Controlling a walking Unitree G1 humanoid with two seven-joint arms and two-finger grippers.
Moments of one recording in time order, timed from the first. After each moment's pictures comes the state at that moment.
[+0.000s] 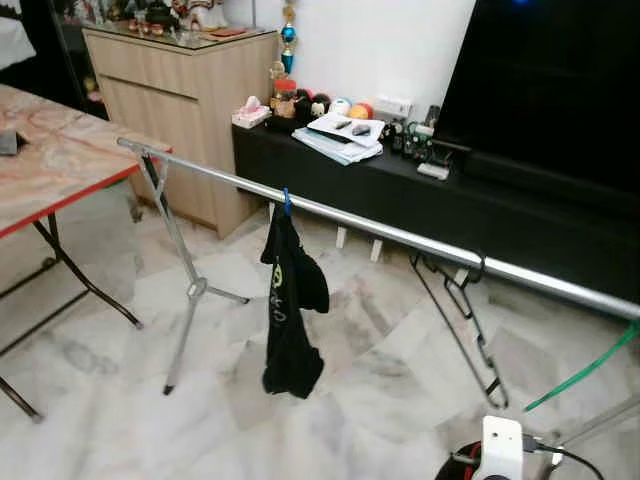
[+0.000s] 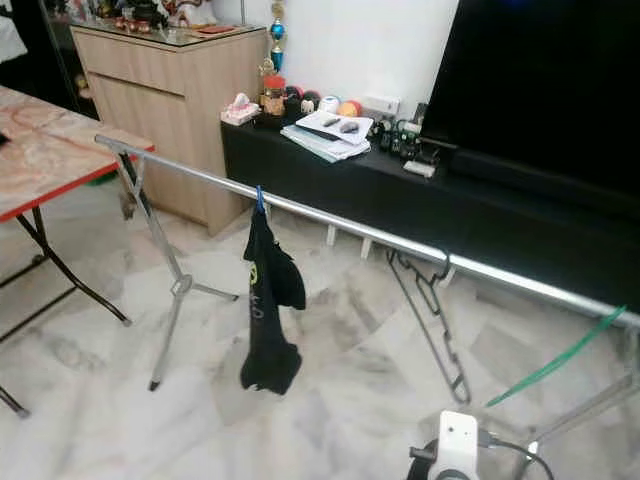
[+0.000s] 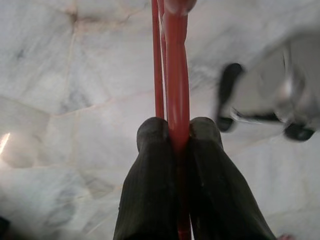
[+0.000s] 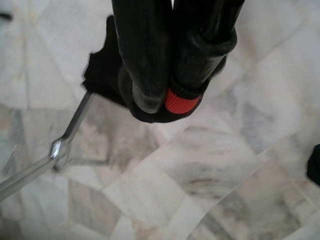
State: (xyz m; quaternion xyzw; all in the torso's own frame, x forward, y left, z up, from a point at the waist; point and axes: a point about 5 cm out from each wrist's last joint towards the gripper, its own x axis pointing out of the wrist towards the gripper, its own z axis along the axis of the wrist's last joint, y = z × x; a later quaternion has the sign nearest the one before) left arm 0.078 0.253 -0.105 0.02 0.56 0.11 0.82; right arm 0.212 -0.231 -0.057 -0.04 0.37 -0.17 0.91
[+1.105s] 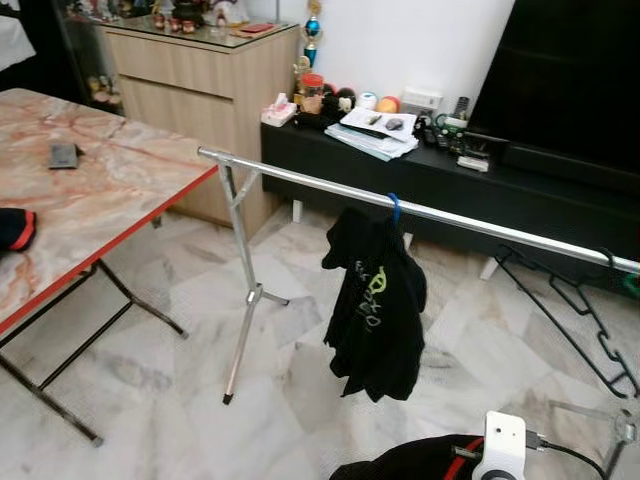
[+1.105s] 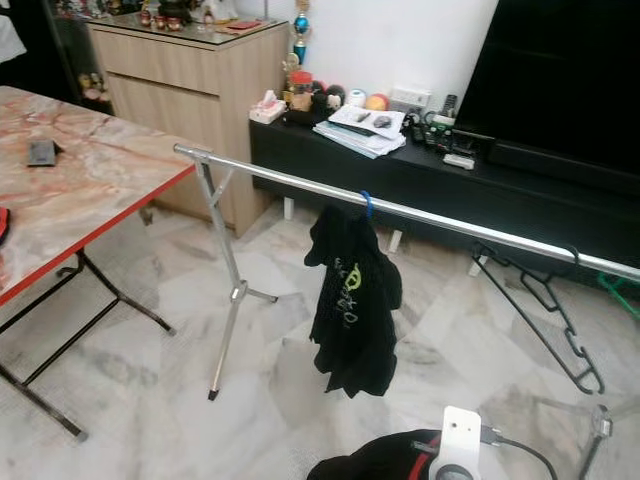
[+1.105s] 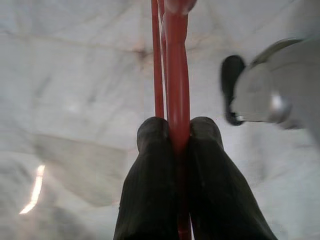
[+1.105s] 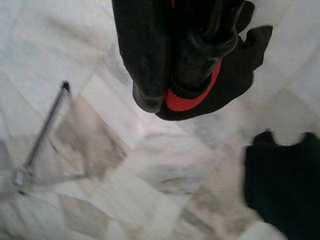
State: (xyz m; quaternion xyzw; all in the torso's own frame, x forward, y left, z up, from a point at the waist) left arm 0.091 0.258 -0.101 0.05 0.55 0.11 0.83; right arm 0.230 -0.226 -0.047 -0.02 0.34 -0.18 0.93
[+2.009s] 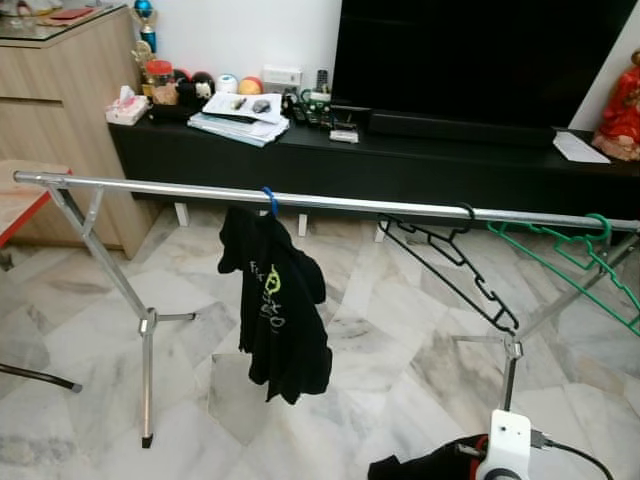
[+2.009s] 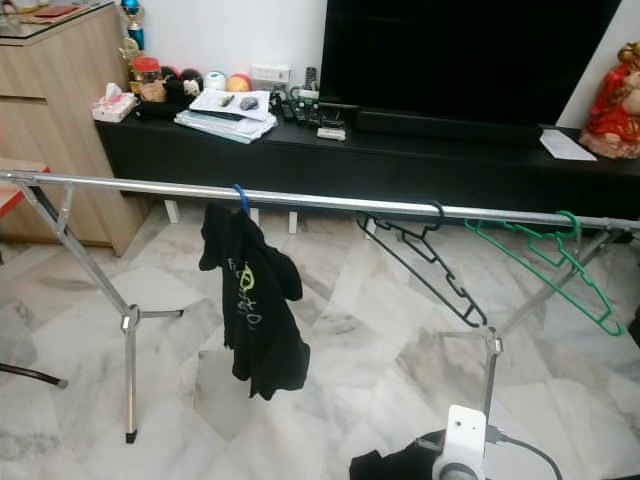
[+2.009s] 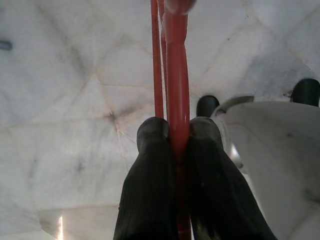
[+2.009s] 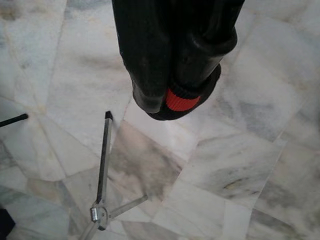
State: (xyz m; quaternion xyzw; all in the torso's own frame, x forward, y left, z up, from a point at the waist) left arm 0.124 0.230 -0.100 0.03 0.52 0.09 0.85; right arm 0.234 -0.227 -0.044 -0.01 0.32 -0.17 0.93
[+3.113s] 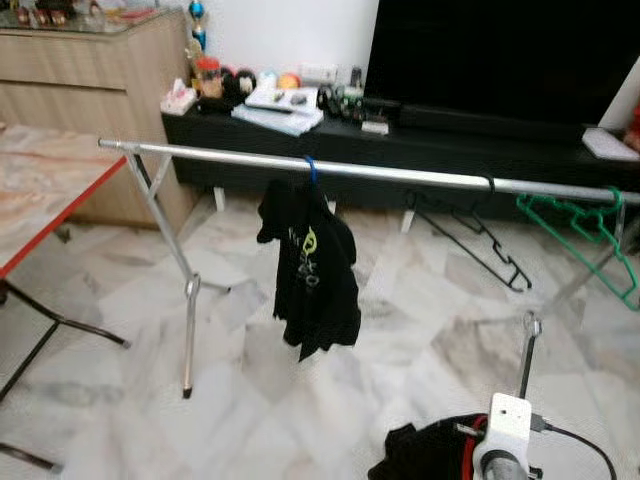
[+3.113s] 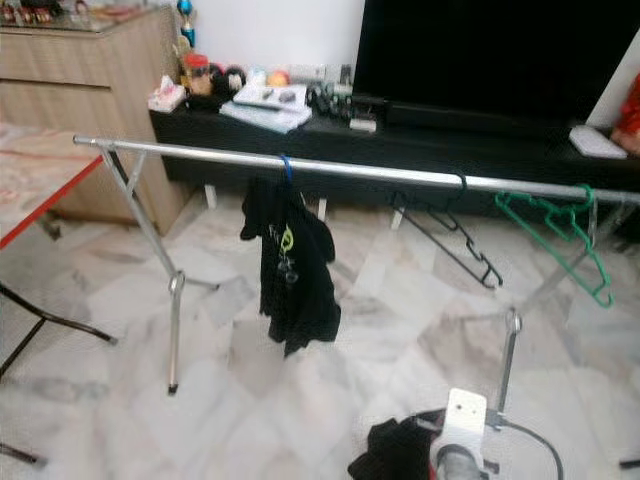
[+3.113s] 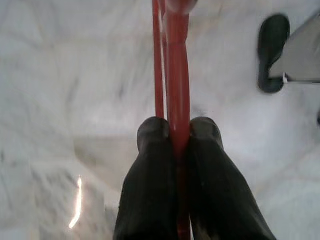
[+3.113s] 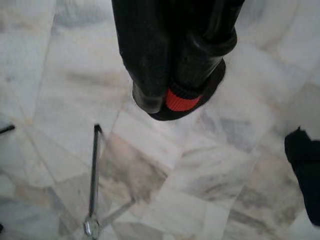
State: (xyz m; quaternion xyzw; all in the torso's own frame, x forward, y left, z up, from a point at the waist) left arm 0.071 0.289 -0.093 0.06 0.55 0.11 0.82; right arm 0.244 -0.231 -0.034 0.01 0.29 -0.19 0.94
